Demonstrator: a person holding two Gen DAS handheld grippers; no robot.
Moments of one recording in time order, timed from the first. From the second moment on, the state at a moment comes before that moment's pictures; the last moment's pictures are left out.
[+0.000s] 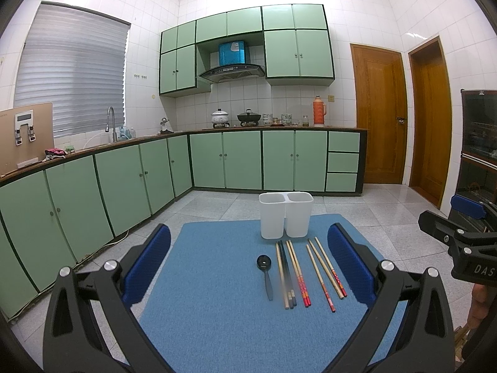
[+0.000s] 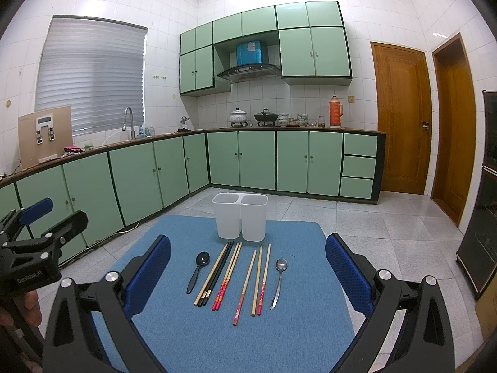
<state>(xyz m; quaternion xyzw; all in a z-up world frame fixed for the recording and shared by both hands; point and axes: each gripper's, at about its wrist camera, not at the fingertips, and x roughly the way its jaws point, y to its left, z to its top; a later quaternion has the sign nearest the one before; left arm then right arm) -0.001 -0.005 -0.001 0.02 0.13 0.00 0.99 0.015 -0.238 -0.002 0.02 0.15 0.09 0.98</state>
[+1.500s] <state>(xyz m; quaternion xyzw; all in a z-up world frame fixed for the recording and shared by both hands) 0.191 0.051 -0.099 0.02 0.34 0.00 0.94 0.183 -0.258 -0.086 0.02 0.33 0.08 0.94</state>
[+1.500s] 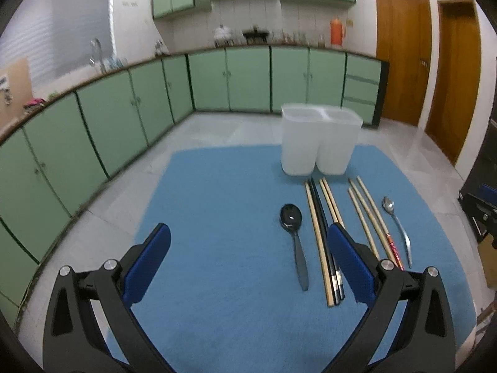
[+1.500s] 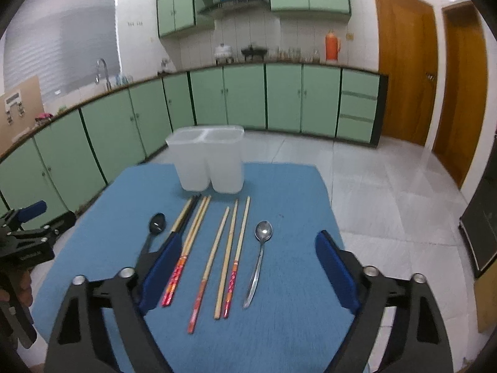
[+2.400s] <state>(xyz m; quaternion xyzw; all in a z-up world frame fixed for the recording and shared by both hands) 0.327 0.027 -0.199 0.01 0.51 -0.03 0.86 0.325 -0.268 -0.194 0.07 0.52 0.07 0.85</state>
